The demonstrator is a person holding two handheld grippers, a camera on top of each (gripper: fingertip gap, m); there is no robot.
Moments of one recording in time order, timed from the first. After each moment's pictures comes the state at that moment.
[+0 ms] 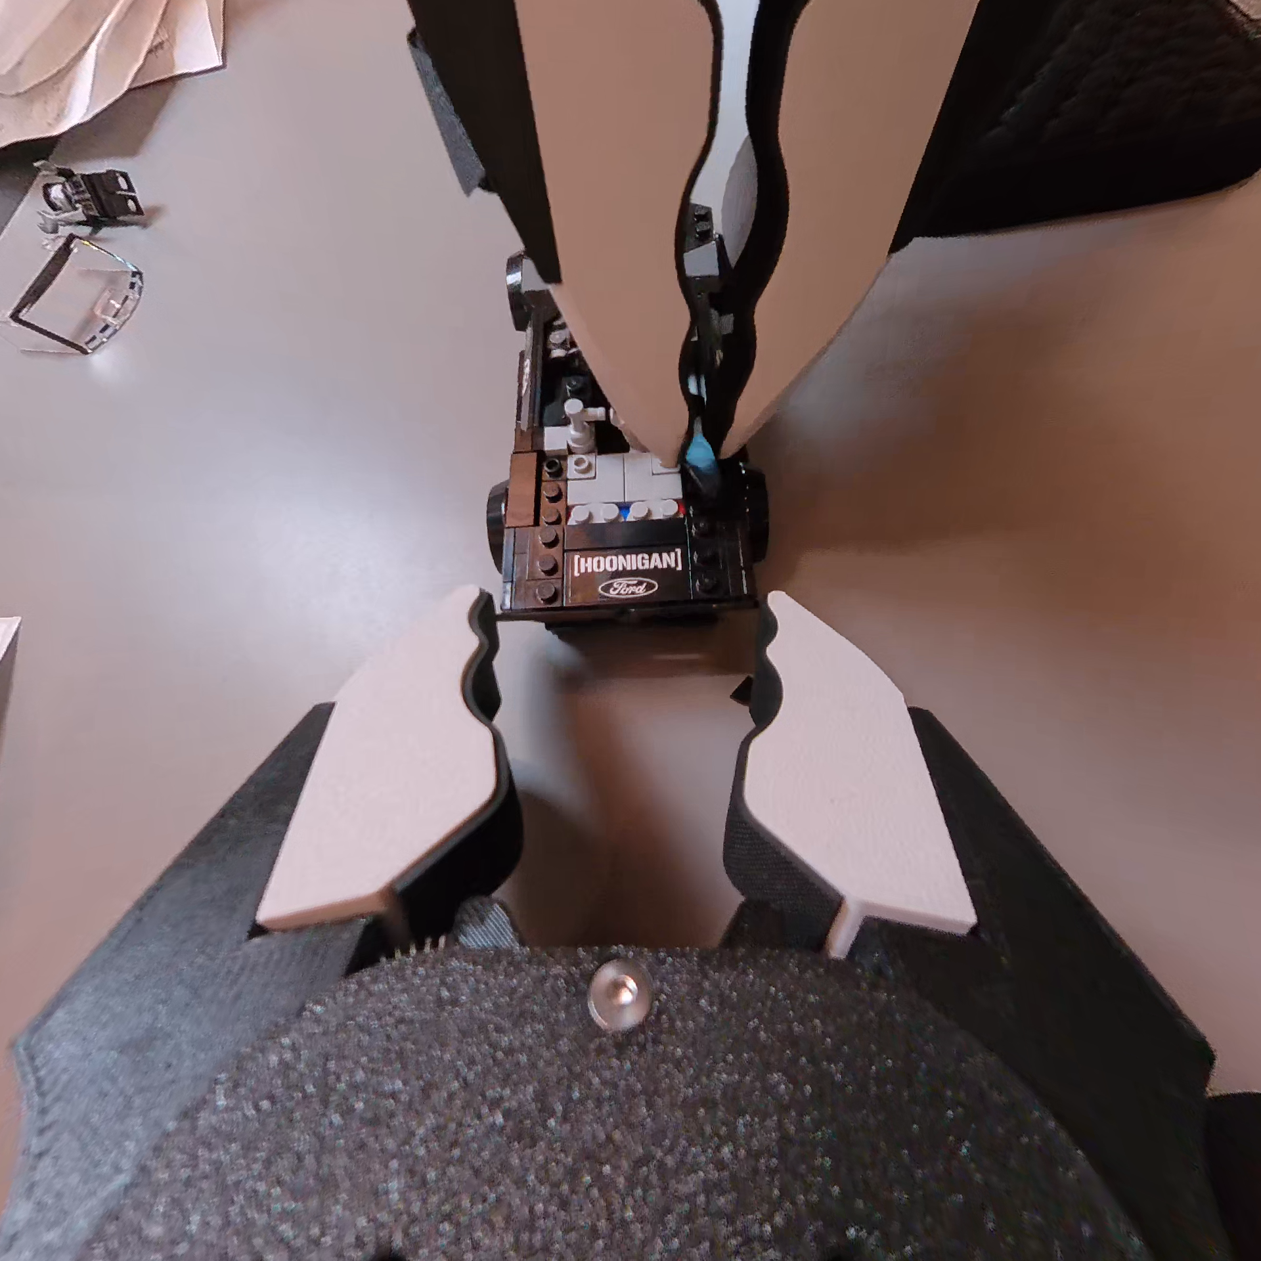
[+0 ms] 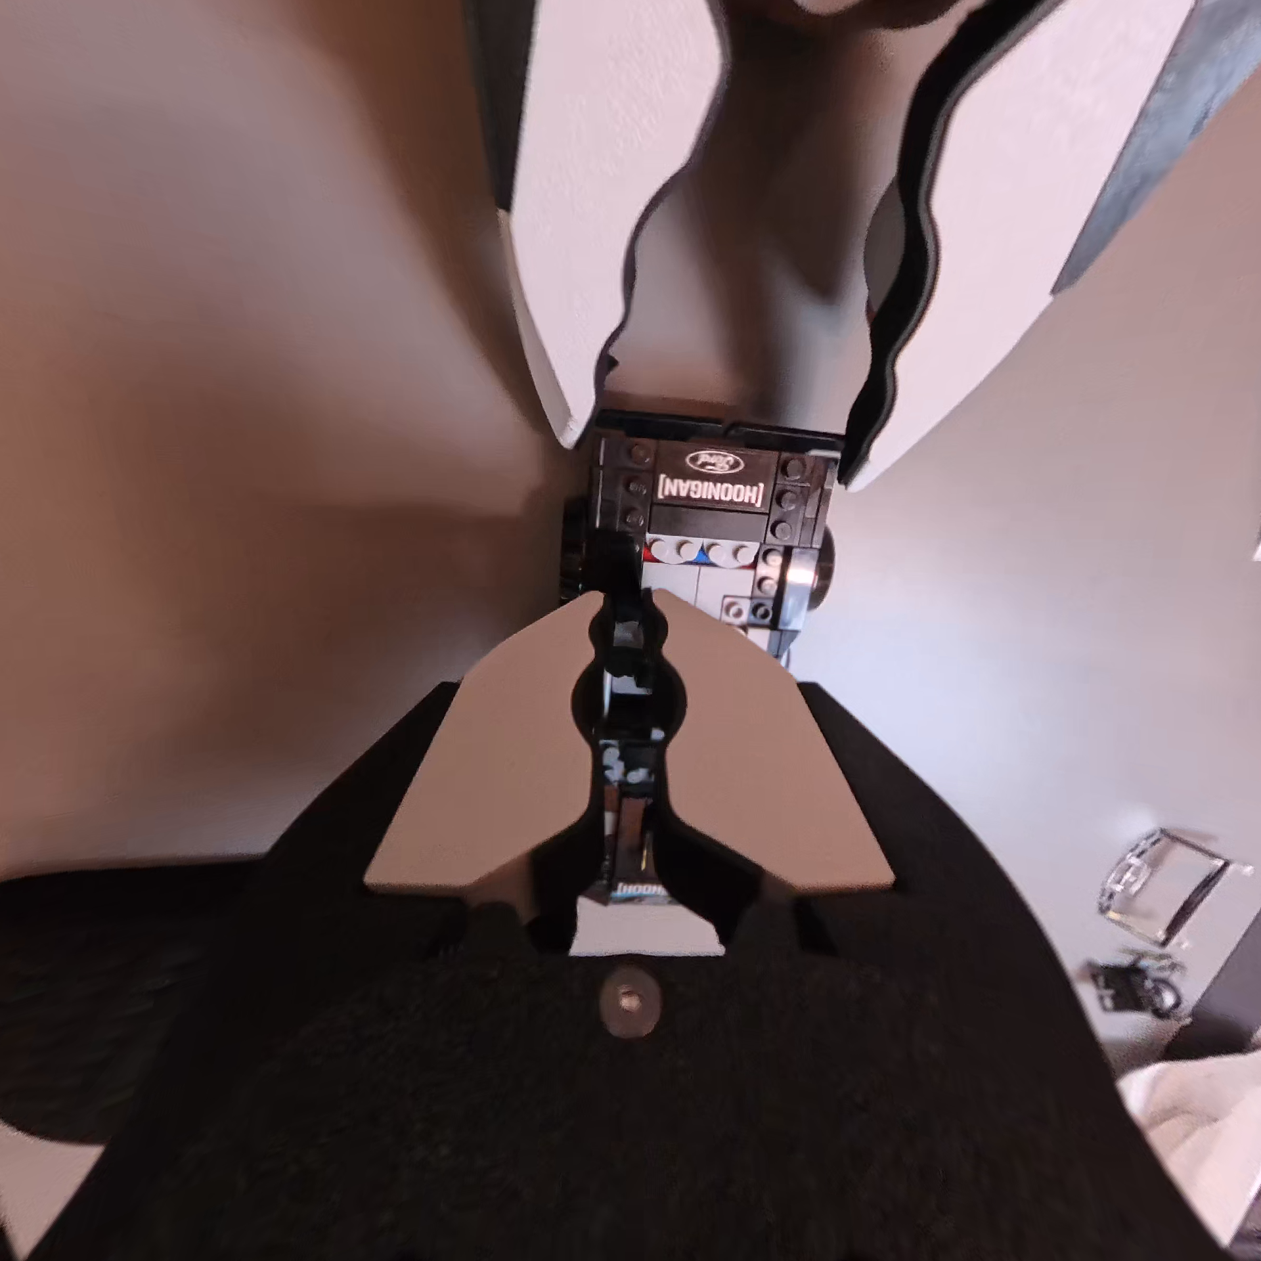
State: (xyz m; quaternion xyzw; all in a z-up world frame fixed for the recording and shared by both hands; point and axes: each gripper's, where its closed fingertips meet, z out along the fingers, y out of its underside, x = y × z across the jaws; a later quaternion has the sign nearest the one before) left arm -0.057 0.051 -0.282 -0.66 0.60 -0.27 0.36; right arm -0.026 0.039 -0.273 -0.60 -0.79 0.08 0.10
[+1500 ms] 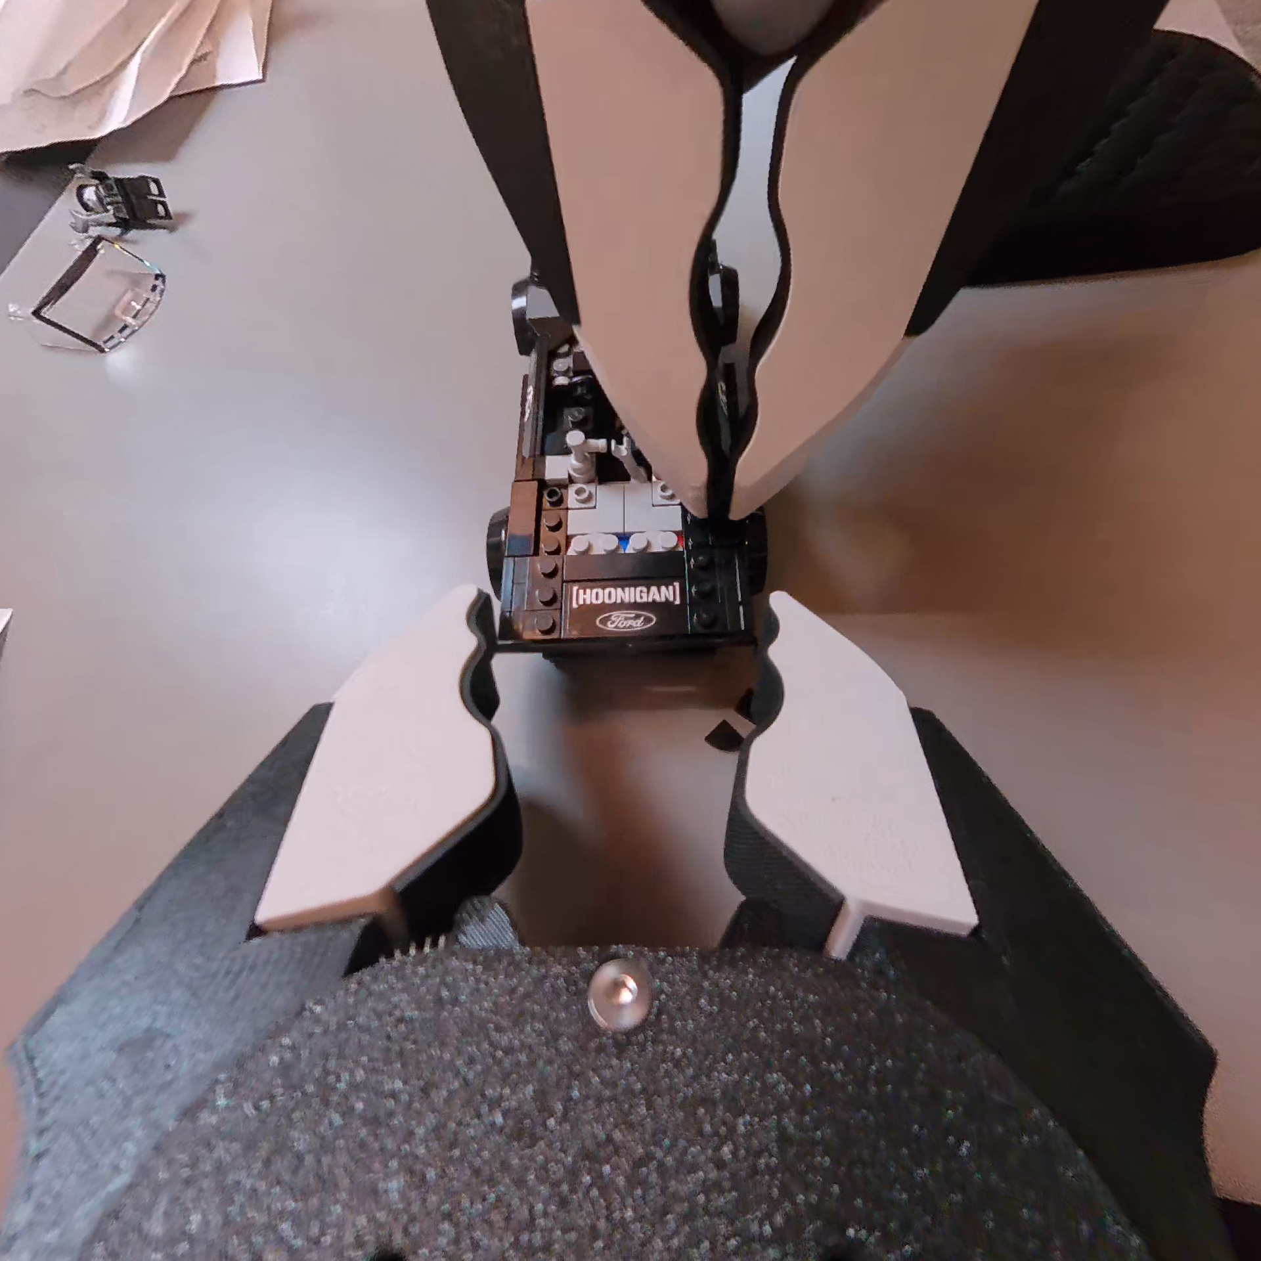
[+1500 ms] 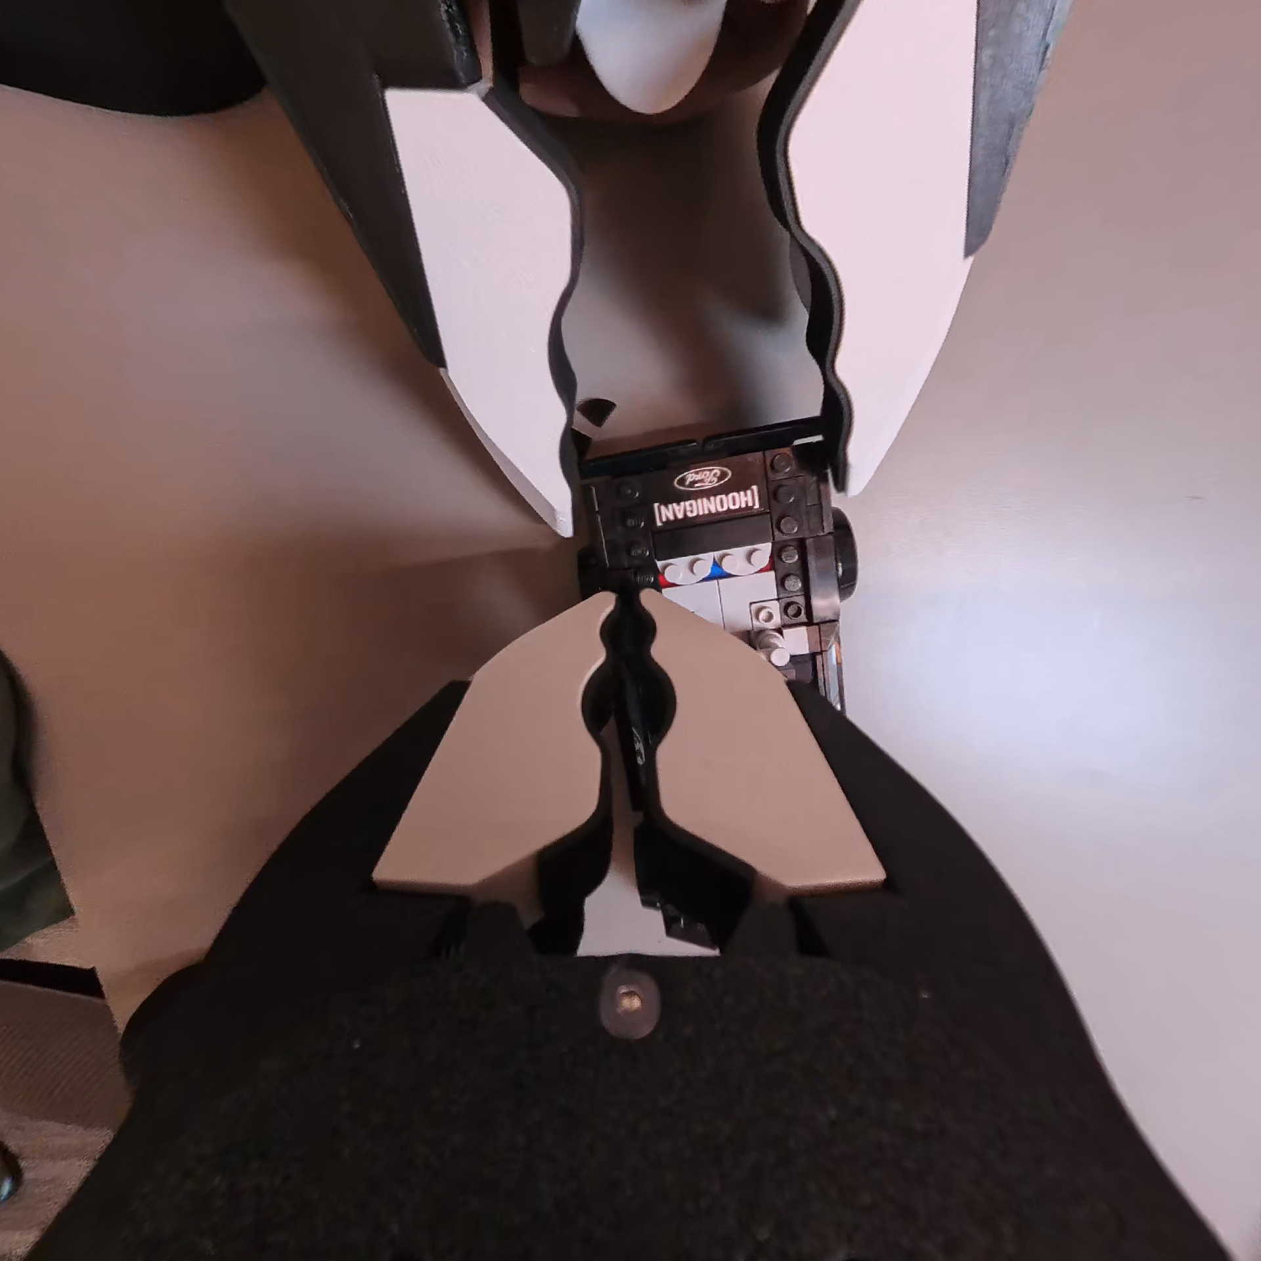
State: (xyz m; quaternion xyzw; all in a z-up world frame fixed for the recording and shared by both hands) left arm -0.047 0.048 -0.280 -0.68 0.57 -0.27 0.37; right arm -0.031 0.028 -0.270 -0.69 -0.71 0.13 0.10
